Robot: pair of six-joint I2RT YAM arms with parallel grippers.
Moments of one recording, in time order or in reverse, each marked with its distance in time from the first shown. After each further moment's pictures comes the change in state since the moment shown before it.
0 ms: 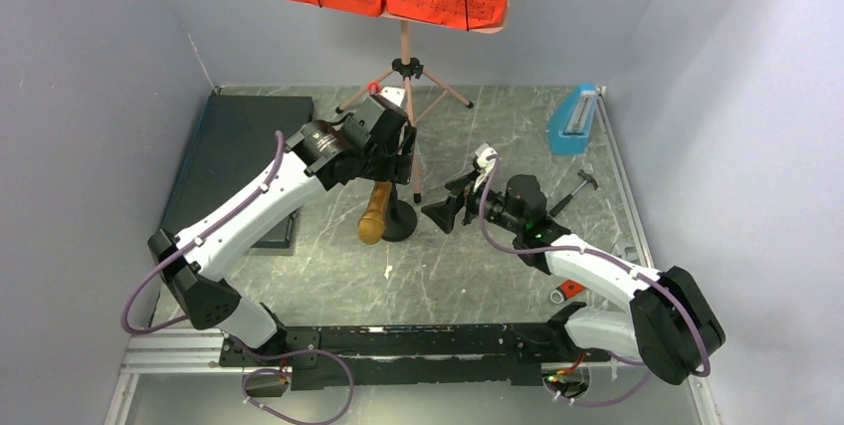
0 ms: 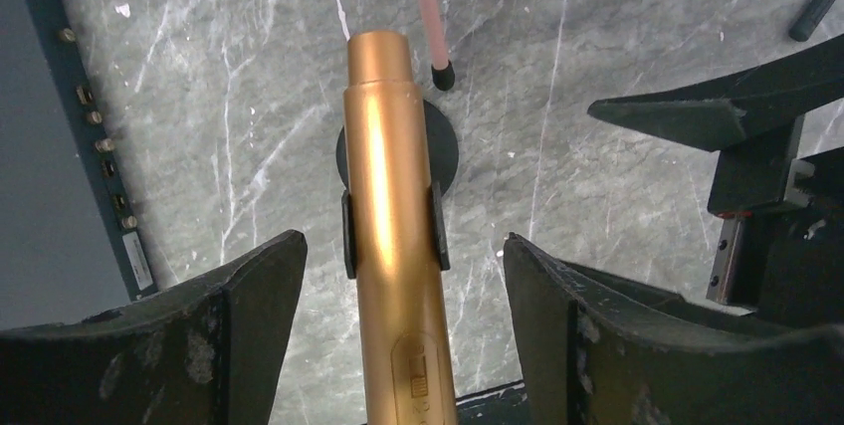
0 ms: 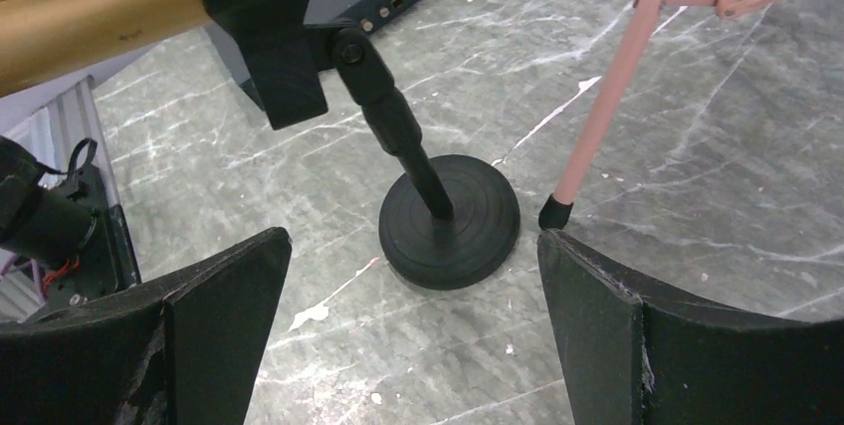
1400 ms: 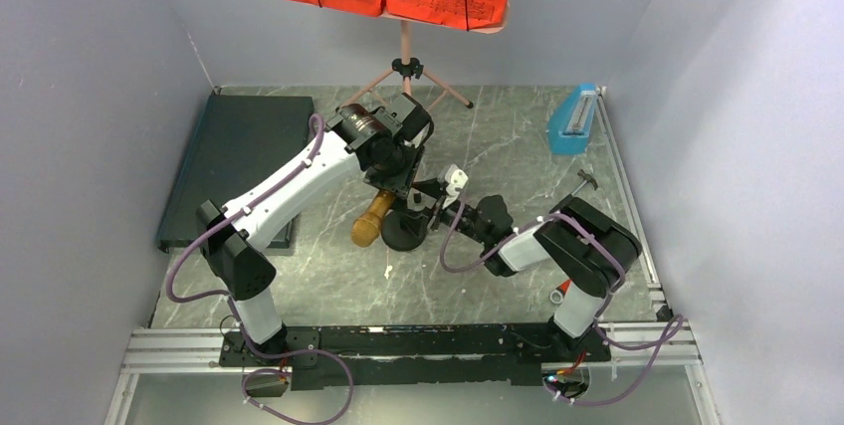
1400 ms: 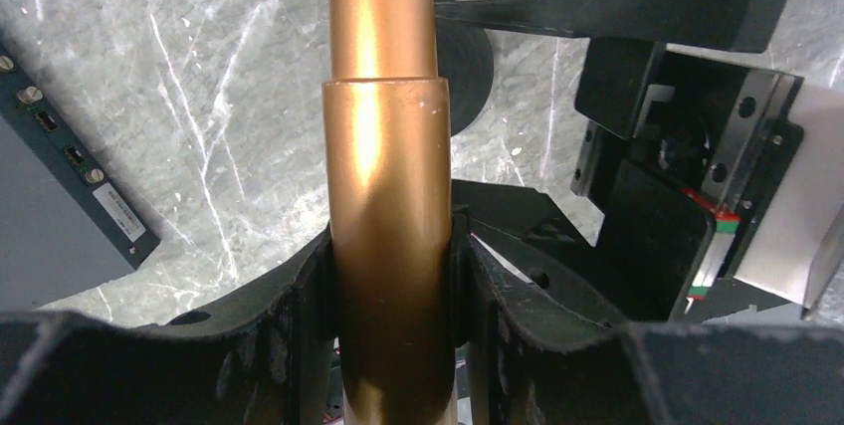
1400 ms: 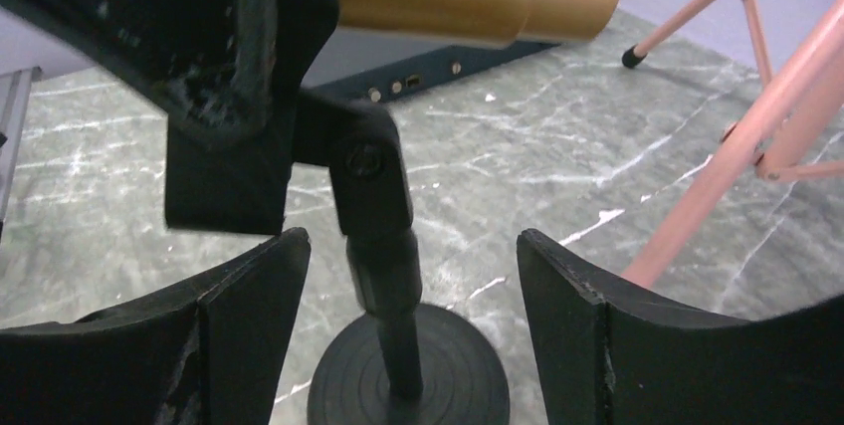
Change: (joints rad) left arm 0.014 0.231 0.180 -0.239 0.195 0.095; right arm 0.154 0.537 -0.052 0.832 0.065 -0.148
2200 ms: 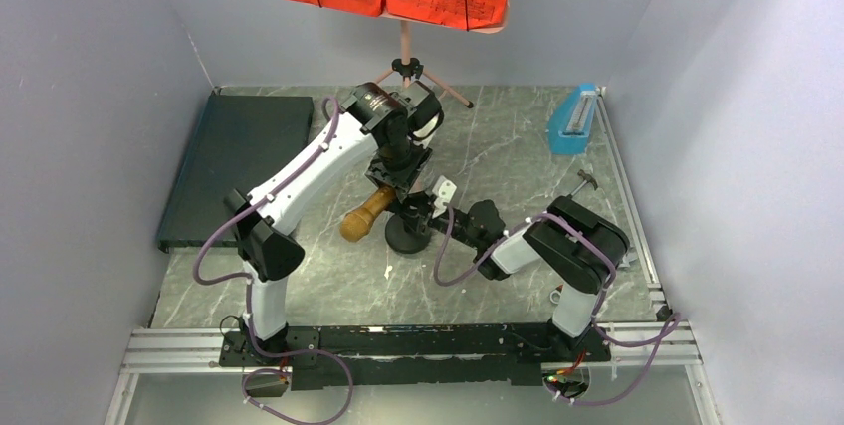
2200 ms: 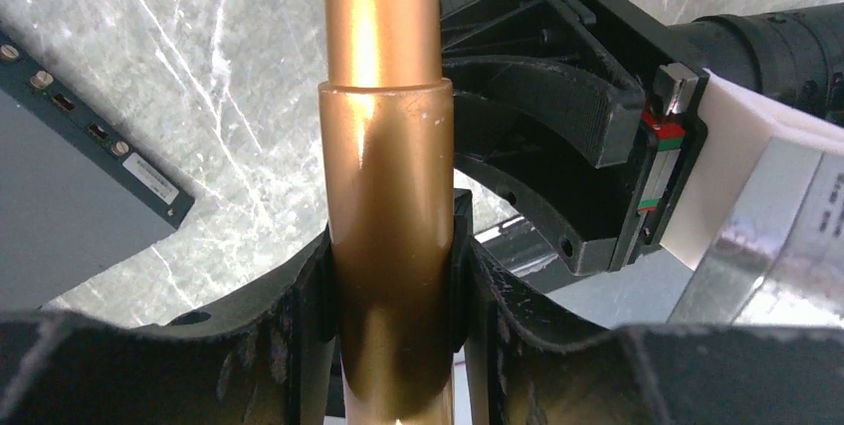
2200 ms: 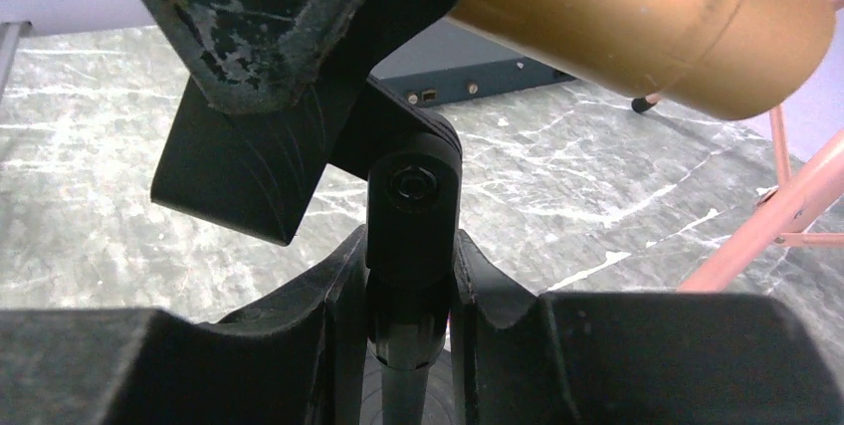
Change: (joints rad) left arm 0.004 0.167 0.312 -0.285 0.086 0.128; right arm 0.063 0.069 0.040 0.067 -0.004 -0.117
